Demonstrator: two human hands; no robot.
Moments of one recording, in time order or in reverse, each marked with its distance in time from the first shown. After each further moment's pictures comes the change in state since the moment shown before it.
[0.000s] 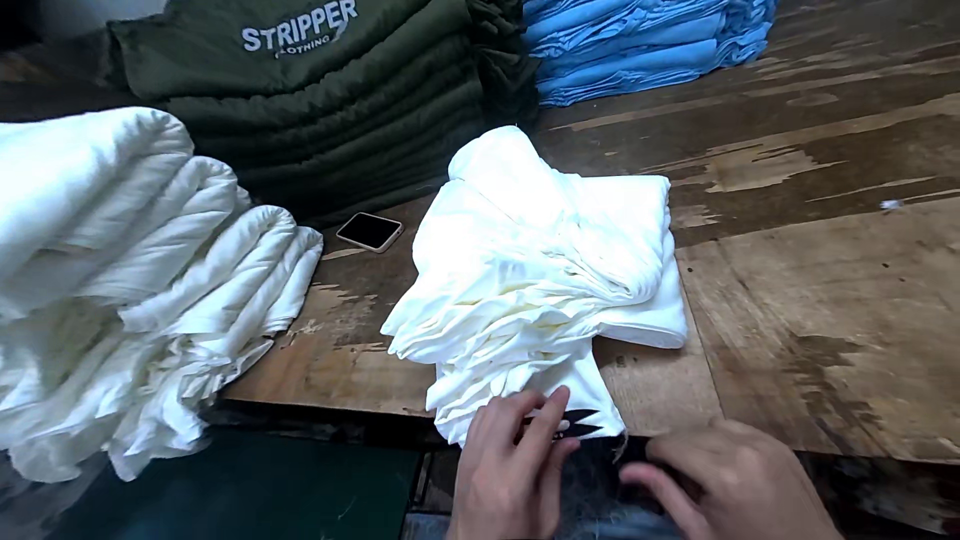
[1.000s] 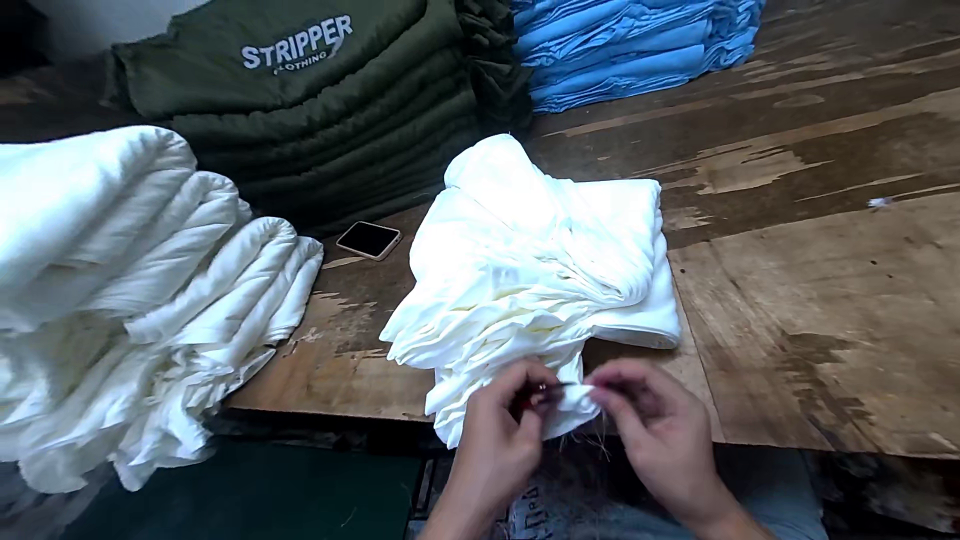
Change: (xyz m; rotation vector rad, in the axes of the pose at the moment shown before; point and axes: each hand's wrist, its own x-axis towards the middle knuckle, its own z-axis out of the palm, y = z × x) left_hand 0.039 -0.010 0.000 -0.586 -0.148 -0.371; right_hand 0.053 -0.021 0.060 1.013 0.518 0.160
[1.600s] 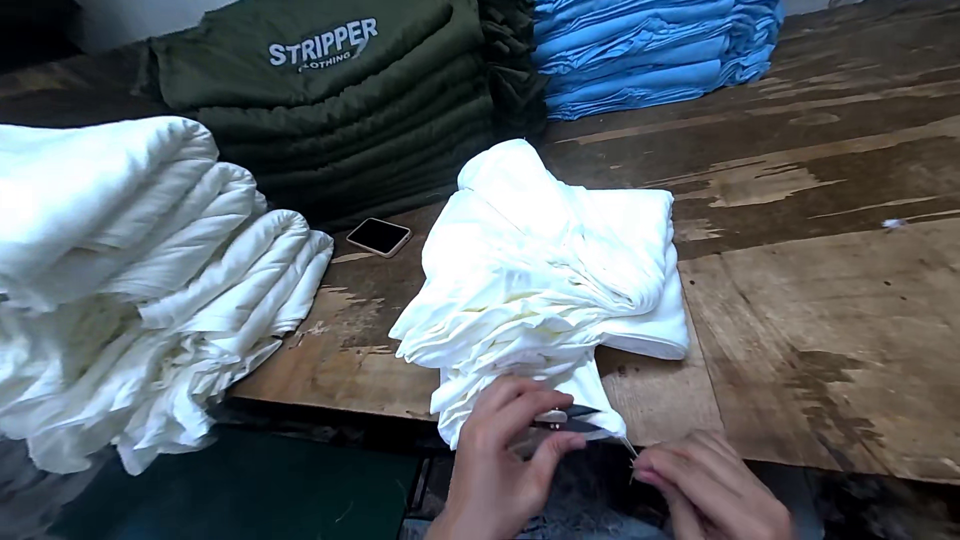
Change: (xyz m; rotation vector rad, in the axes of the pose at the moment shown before) left_hand -0.017 -0.008 -0.002 0.259 0.098 0.241; right_hand -0.040 -0.029 -0.055 -0.653 -0.260 -0.173
